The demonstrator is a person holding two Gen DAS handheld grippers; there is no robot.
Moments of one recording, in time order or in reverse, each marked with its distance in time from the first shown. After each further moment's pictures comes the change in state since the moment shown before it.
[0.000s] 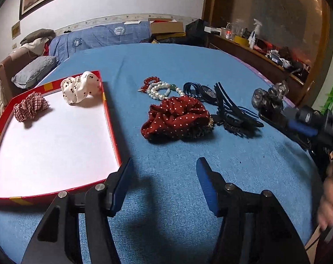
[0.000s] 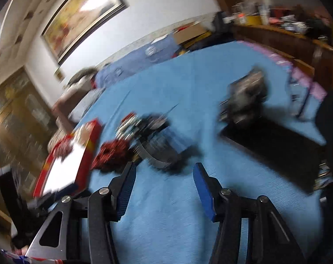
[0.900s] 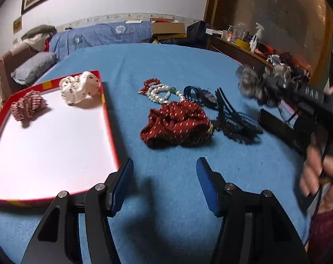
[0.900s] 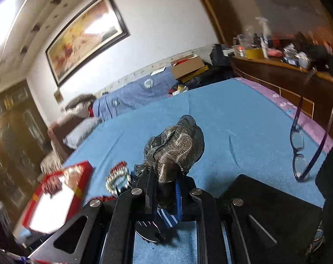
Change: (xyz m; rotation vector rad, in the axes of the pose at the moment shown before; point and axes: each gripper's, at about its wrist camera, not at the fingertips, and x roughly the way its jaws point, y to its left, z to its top) left arm 0.007 0.004 0.012 -0.040 0.018 -0.029; right arm 0.018 0.005 0.050 -0.084 -0.196 -0.020
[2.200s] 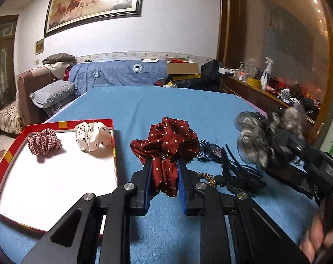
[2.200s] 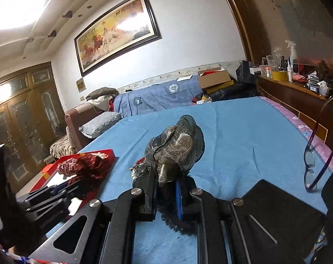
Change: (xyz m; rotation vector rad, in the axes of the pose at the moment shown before) left arm -0.016 -0.016 0.027 -0.022 -0.299 0.130; right arm -0.022 0.041 -0.029 -0.149 -0.064 0.111
